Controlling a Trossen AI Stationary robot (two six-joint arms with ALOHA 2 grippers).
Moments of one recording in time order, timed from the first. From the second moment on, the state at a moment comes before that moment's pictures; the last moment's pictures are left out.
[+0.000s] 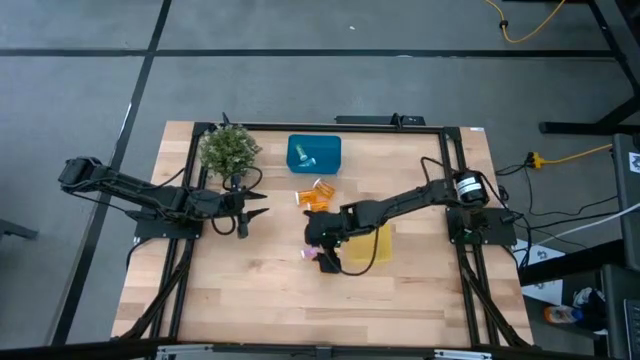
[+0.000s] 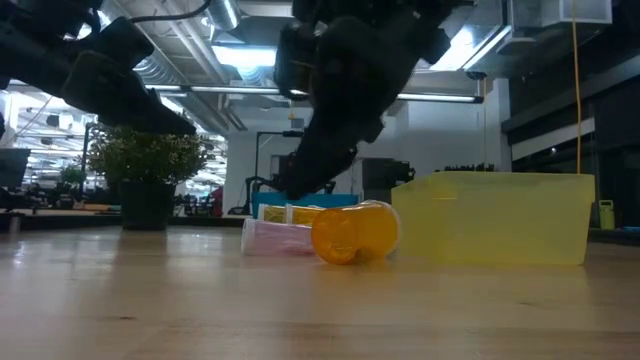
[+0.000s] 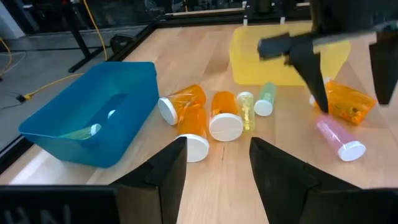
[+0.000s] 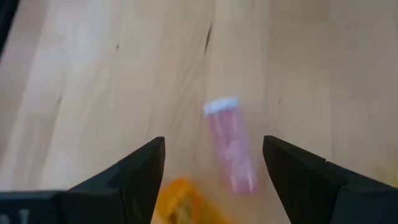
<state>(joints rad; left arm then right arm) -0.16 0.67 0.17 0.15 -0.44 -0.05 0.16 2.02 1.38 -0.29 -0.15 0.14</state>
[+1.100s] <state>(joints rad) -0.16 0.67 0.17 0.14 -0.44 -0.04 0.17 2.18 1.48 -0.32 -0.03 0.04</state>
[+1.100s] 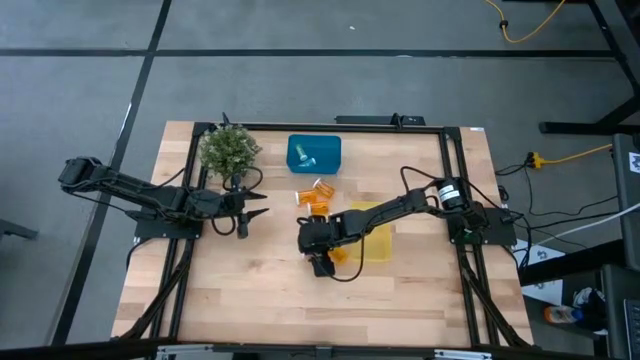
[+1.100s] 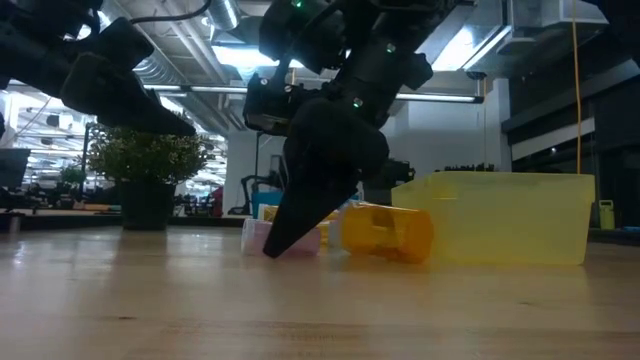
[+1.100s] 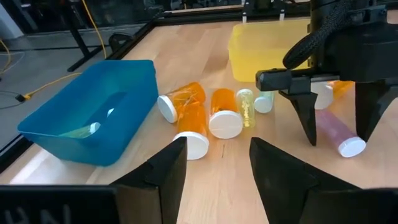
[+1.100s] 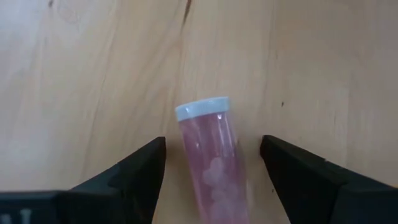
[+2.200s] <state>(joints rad) -0.16 0.67 0.17 0.10 -0.41 0.04 0.01 2.18 1.69 -0.12 0.73 0.02</state>
